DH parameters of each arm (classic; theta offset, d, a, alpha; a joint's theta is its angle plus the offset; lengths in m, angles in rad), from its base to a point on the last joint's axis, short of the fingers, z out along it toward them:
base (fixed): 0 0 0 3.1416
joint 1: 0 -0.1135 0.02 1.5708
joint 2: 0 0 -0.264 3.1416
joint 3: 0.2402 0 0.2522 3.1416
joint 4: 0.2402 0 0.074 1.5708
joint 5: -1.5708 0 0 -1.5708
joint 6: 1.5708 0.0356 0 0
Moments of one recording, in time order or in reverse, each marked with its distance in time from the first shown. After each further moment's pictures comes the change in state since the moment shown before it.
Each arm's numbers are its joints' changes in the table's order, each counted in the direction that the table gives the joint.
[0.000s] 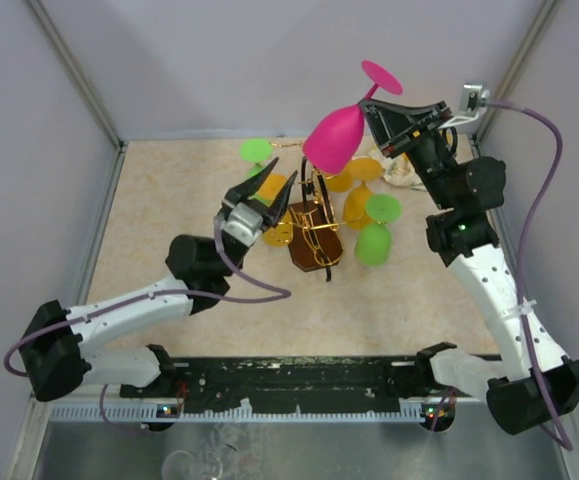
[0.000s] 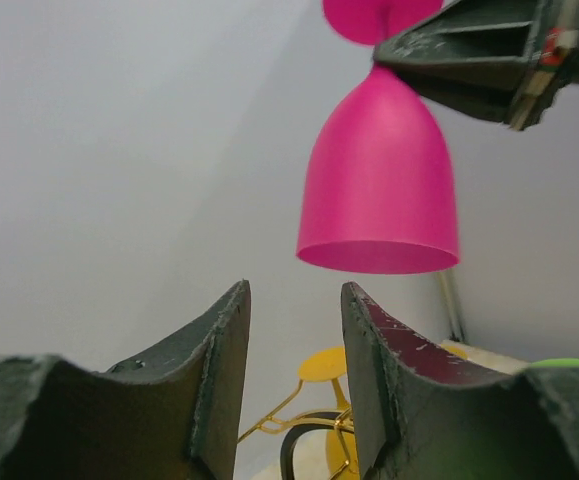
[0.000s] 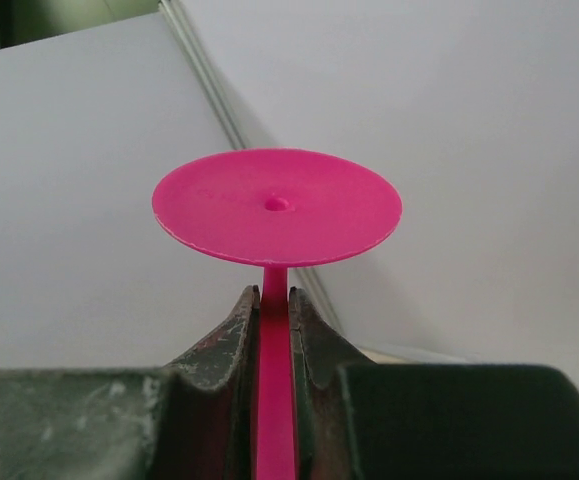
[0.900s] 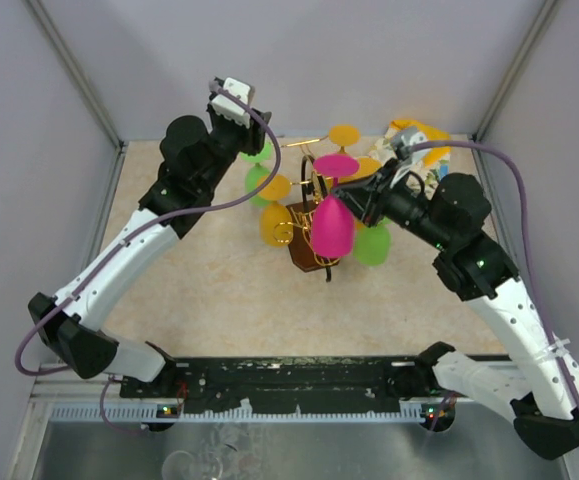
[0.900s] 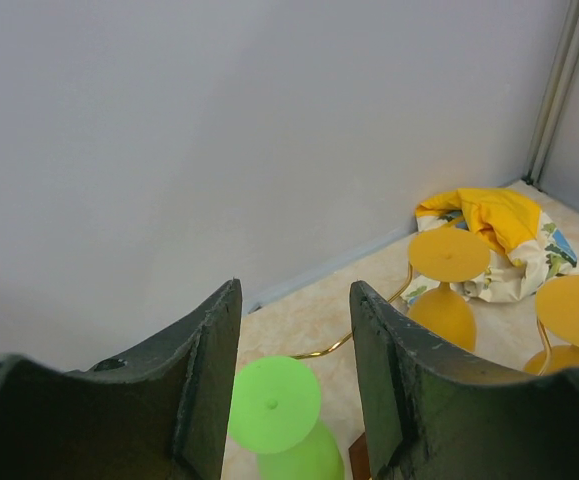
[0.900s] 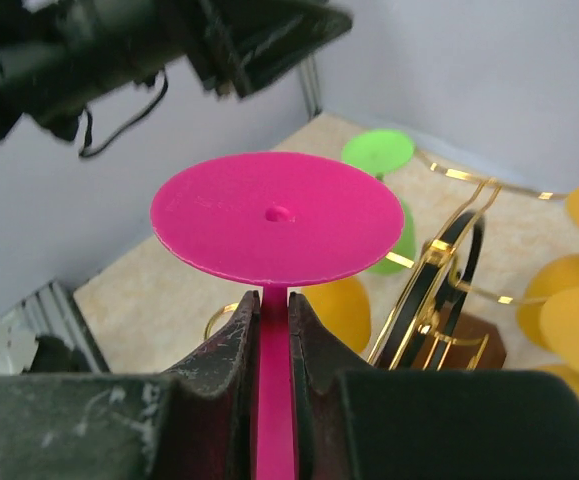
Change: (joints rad) left arm -0.332 0.184 0.750 1.151 0.044 -0.310; right arm -0.199 -0.179 0.053 0.752 0.032 -0.474
